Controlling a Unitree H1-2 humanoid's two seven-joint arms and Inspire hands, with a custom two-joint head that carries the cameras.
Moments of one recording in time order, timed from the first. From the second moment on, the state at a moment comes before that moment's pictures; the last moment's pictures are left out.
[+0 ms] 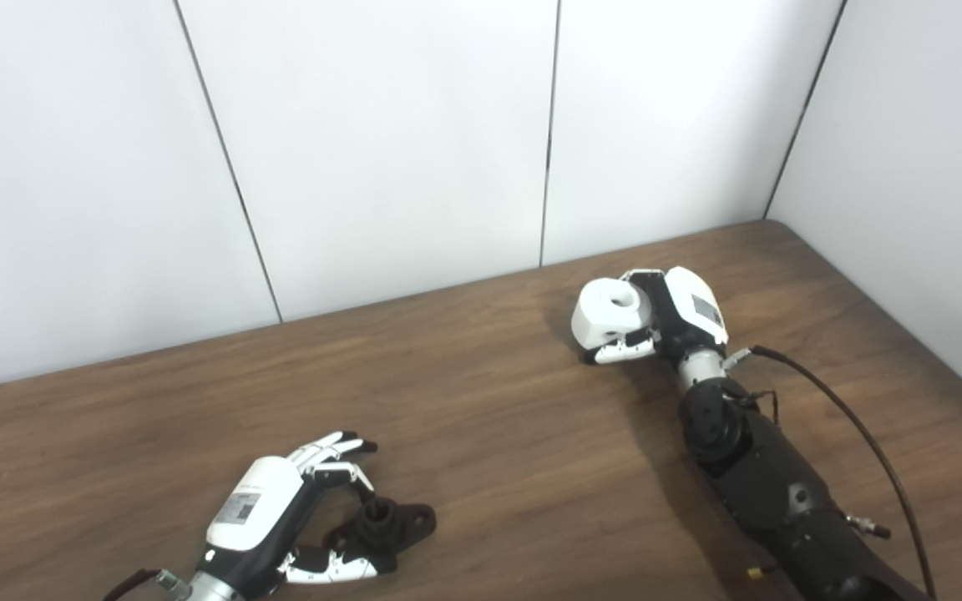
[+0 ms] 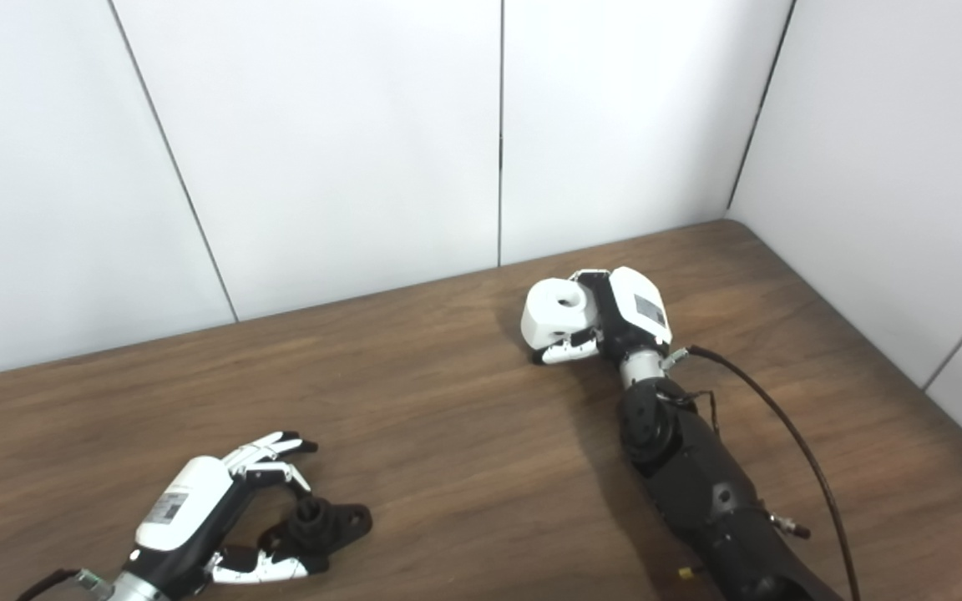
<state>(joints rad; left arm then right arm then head) -0.28 0.39 -0.50 0.22 0.65 -0.37 0.07 -0.44 -0.39 0.09 0.46 -0.50 0.08 -0.33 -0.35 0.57</state>
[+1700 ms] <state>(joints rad) -0.29 0.33 -0.50 0.21 0.68 -0.28 0.04 -0.30 -0.27 0.39 -0.28 -0.53 0.10 0.34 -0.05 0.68</state>
